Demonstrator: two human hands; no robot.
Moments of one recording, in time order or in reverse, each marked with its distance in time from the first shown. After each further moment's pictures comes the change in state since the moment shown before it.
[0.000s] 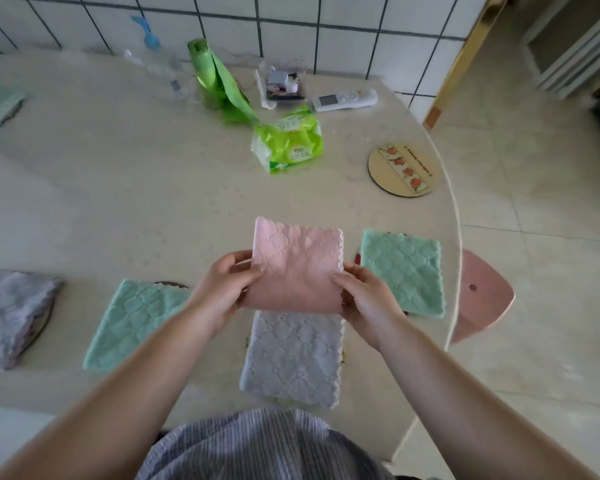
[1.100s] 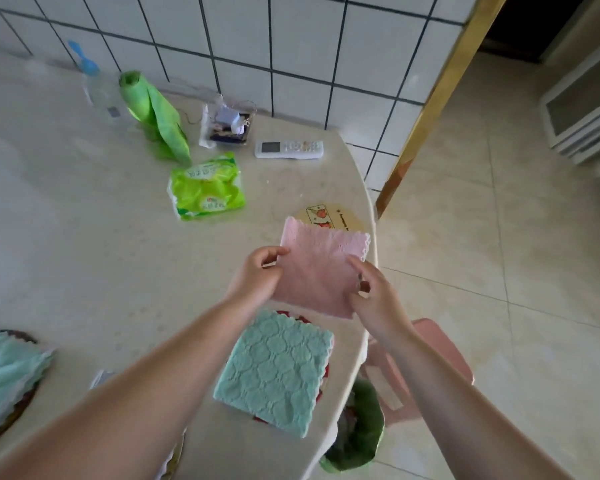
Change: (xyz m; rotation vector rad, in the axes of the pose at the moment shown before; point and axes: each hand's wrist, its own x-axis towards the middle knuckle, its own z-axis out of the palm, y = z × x) left_hand 0.115 0.035 0.252 0.238 0.162 0.202; right_hand 0.113 -0.174 -0.182 -0.904 -0.113 -0.510
